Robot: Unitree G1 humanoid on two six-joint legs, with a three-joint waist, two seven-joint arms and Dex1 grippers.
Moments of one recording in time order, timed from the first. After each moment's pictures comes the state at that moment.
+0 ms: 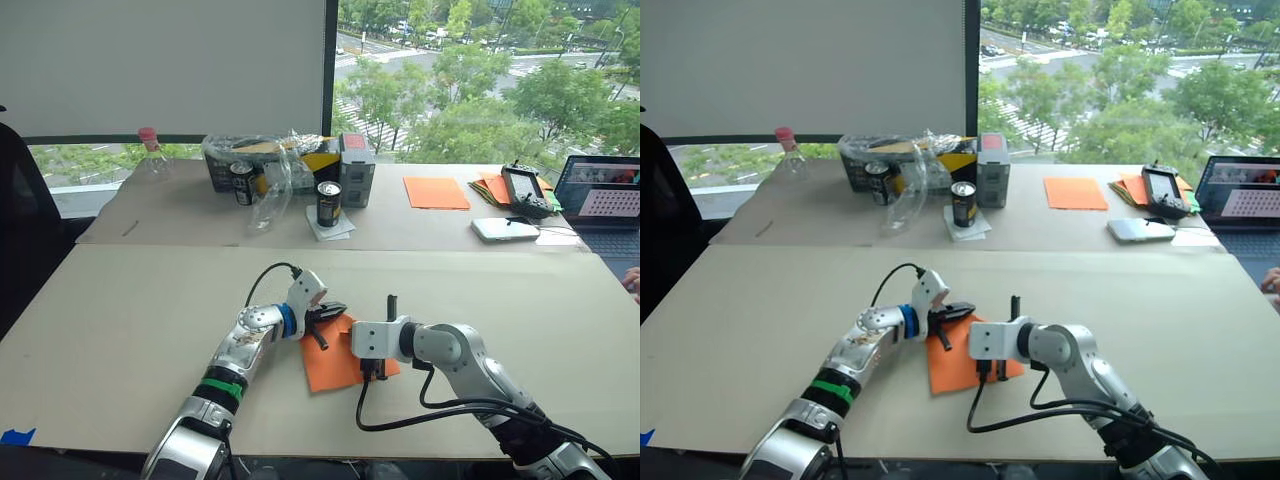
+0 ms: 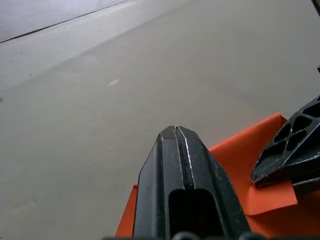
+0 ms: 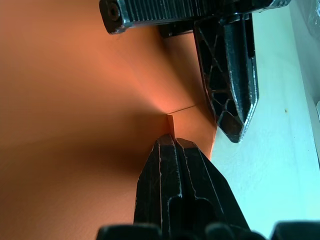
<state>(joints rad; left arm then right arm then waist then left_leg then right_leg) -0.58 0.16 -0.19 0.46 -0.14 0.19 -0.83 -0.35 -0.54 0.42 -0.14 -0.44 0.12 0.83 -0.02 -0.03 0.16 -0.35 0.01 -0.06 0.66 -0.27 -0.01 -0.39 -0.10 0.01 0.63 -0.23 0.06</state>
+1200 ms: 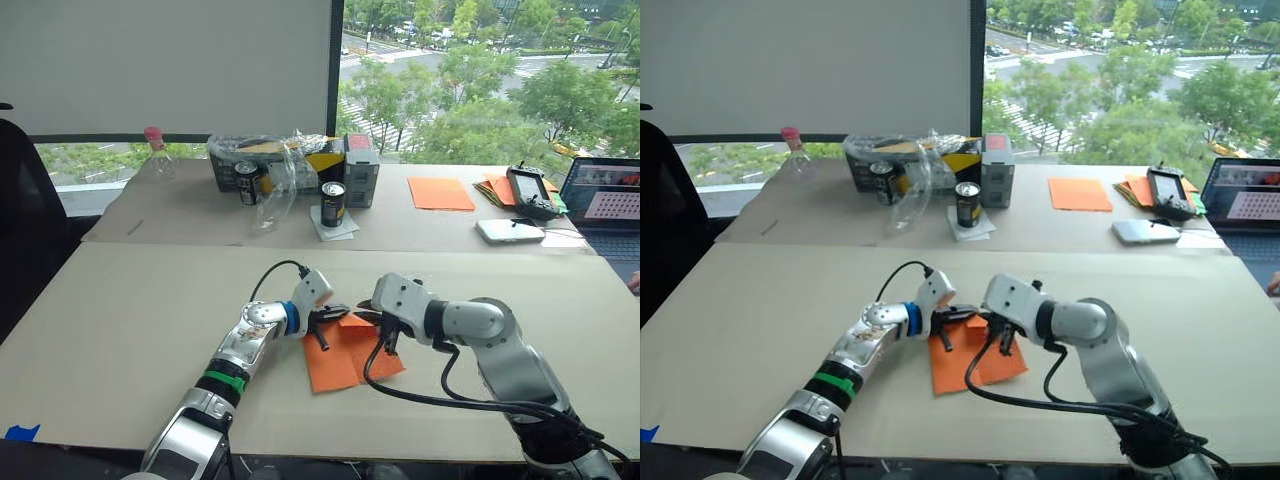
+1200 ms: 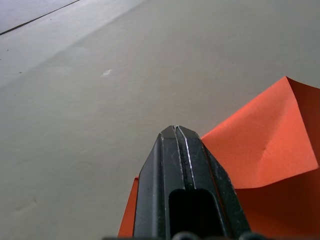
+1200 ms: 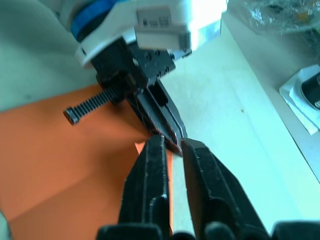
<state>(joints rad) -0.62 0.19 -0.26 0.53 -0.08 0.16 -0.84 -0.39 -0.51 0.22 -0.47 -0.12 0.66 0.94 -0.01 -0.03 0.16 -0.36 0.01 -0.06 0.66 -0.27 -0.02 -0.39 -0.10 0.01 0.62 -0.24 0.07</state>
